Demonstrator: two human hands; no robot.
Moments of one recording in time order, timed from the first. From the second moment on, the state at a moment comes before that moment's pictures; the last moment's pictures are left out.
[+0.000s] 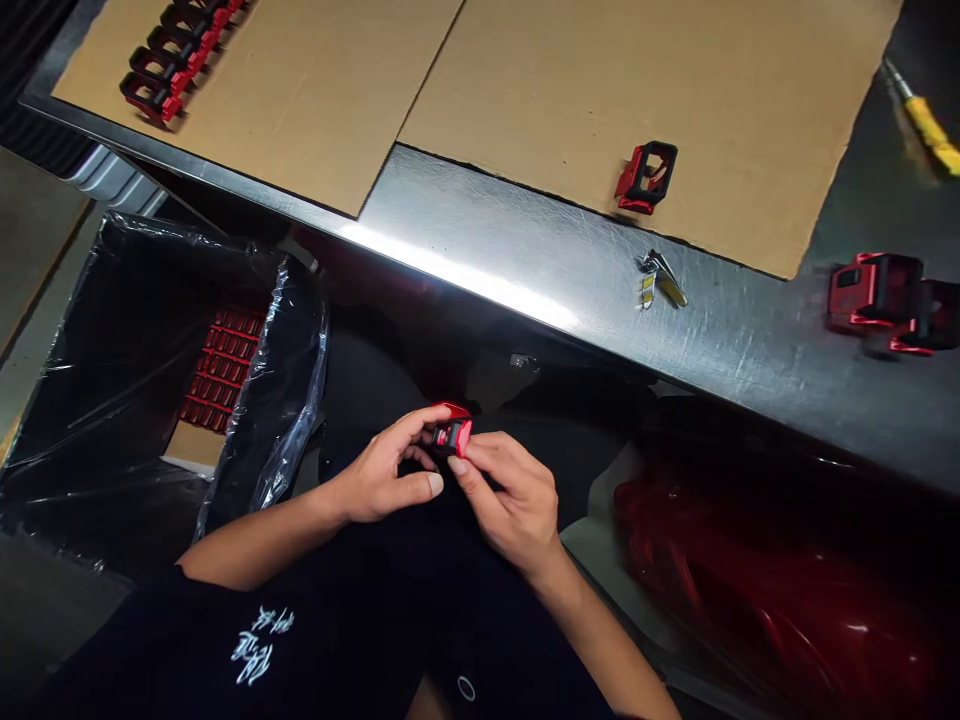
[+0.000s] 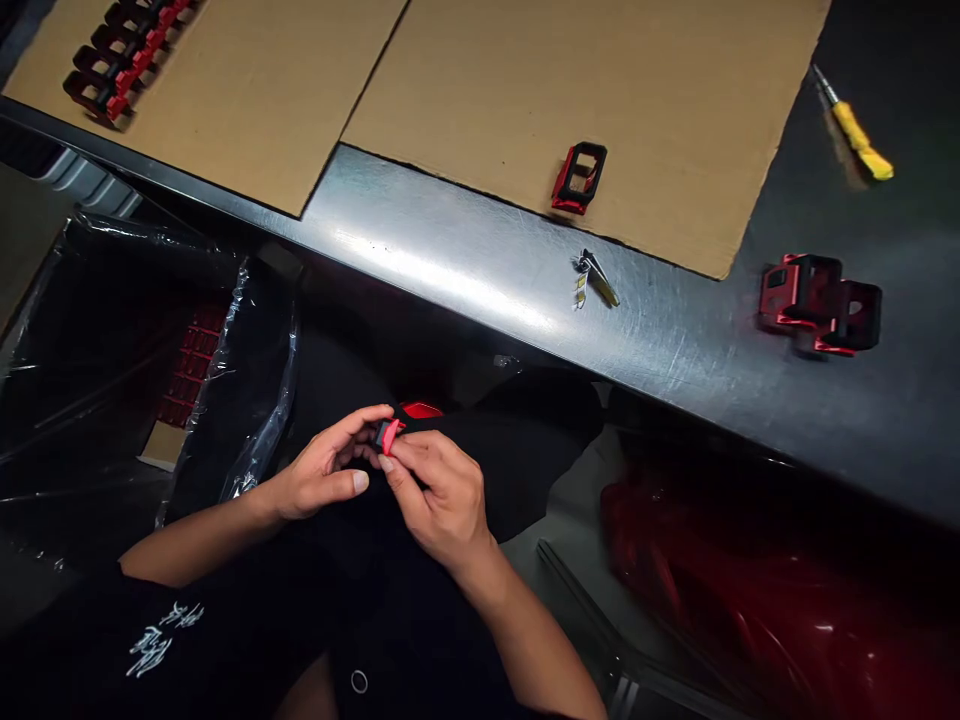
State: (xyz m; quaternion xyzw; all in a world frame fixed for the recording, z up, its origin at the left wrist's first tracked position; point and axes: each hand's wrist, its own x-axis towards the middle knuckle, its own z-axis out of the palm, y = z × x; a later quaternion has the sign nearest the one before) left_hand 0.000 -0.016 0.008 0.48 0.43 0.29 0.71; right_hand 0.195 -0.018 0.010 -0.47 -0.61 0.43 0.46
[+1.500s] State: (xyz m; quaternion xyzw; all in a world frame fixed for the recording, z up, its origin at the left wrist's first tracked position) left_hand 0.010 -0.001 0.007 0.67 0.29 0.37 0.57; right_hand 0.235 -0.037 0.037 -0.40 -0.75 0.28 0.45
